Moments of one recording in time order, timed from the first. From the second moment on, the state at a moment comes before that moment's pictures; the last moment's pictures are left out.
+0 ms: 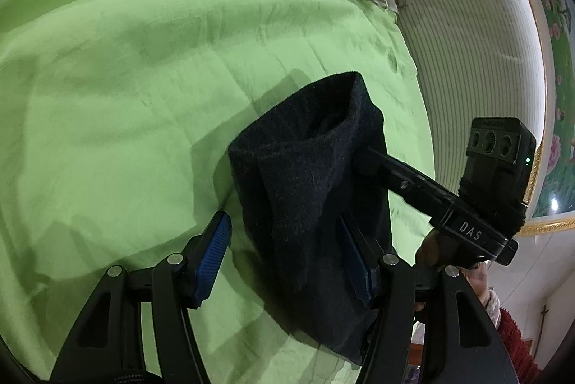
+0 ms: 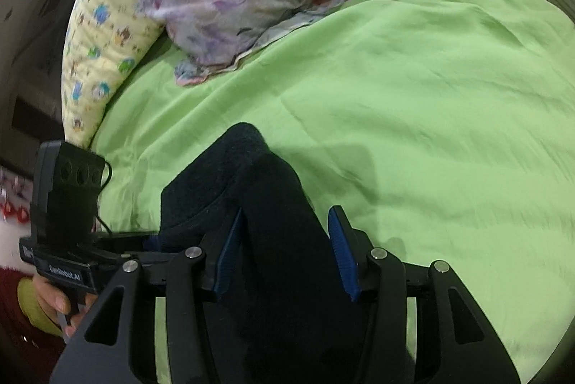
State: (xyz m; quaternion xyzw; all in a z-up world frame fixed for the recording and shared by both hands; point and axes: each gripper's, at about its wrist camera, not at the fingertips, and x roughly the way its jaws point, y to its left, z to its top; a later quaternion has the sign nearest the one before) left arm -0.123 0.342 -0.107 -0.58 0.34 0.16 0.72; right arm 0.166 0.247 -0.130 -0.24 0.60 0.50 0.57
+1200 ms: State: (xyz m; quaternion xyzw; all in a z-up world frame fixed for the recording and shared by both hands) left arm -0.059 0.281 0.024 -0.49 0.29 0.04 0.82; right arm 0.187 0.151 0.004 -0.08 0.56 0.52 0.64
